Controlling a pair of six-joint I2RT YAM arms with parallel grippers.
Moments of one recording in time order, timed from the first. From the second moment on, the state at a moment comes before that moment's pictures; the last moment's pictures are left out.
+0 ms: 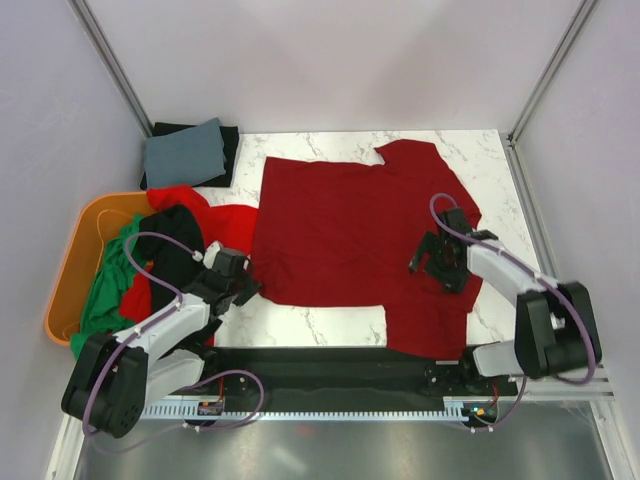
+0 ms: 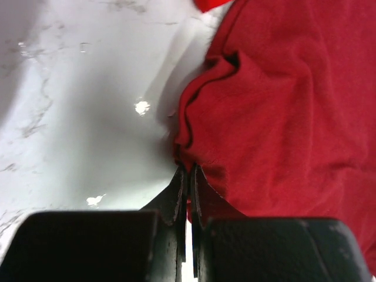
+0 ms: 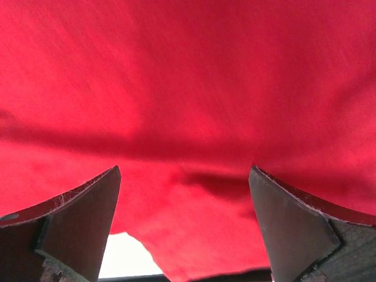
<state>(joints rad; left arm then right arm) -0.37 1.08 0.36 -0.20 -0.17 -1.02 0.20 1.35 0.74 -0.62 0.02 0.73</state>
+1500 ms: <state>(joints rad) -0.37 1.06 0.29 -0.03 -0.10 -0.97 -0.10 1.21 0.58 -0.56 0.26 0.77</state>
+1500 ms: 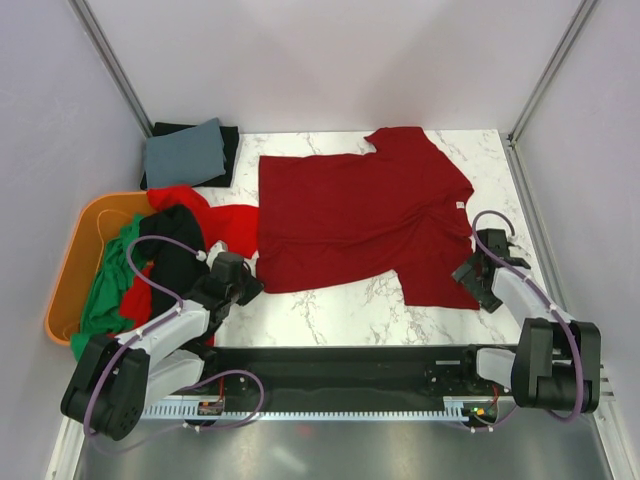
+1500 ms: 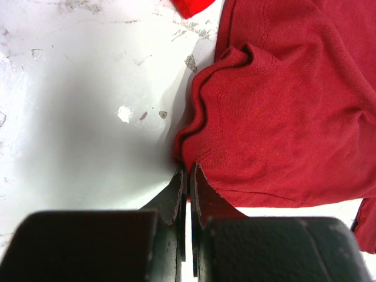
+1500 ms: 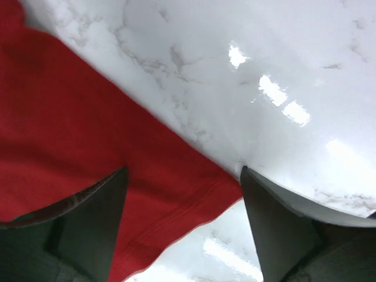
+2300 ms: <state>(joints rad) -0.37 1.07 0.30 -0.03 -0.01 -0.93 -0.11 0.72 0.51 -0.74 0.12 0.81</state>
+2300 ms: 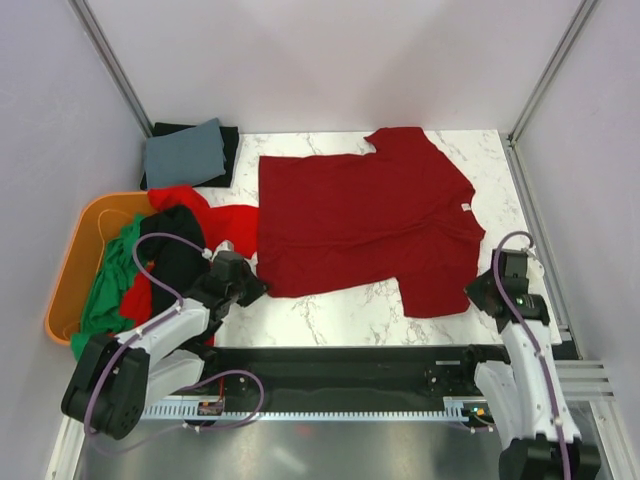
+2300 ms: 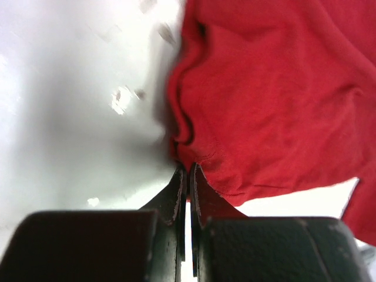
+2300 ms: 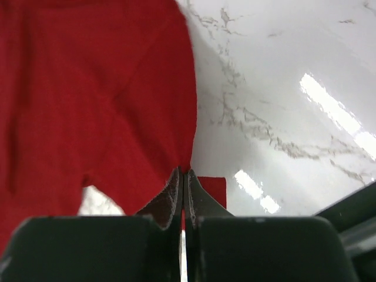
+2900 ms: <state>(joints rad) -0.37 0.69 0.53 -0.54 0.07 -0.91 -0.08 0.47 0.81 -1.13 0.06 0.79</state>
